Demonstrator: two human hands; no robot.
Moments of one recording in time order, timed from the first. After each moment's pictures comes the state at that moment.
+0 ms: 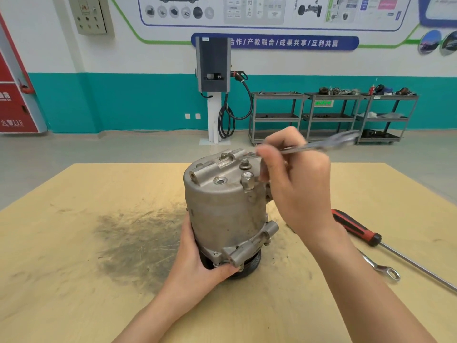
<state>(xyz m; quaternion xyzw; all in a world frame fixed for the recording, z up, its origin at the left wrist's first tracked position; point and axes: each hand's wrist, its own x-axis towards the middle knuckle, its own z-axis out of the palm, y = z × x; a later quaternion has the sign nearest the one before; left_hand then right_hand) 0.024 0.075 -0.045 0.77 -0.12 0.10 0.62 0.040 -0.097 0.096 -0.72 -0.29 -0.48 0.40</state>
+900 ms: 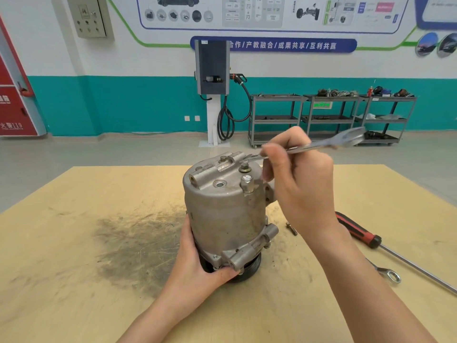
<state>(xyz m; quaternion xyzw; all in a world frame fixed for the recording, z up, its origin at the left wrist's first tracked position) 0.026 0.077 -0.047 0.77 -0.11 0.09 0.61 0.041 -0.101 0.098 -0.73 -0.27 -0.46 0.43</state>
